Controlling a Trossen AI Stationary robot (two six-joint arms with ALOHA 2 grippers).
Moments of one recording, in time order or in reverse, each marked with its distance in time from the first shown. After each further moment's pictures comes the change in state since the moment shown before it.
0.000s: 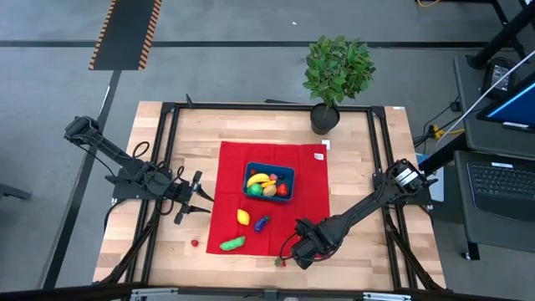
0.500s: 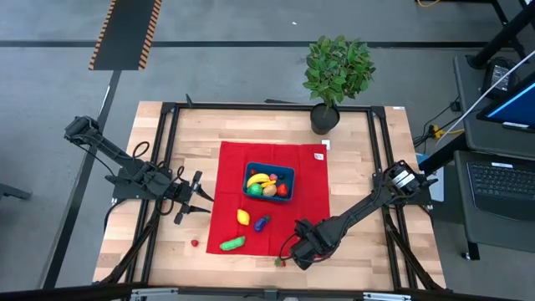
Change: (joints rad) left arm 0.000 0.000 0.000 0.000 0.000 0.000; right arm 0.000 0.032 0.000 0.006 -0.013 -0.006
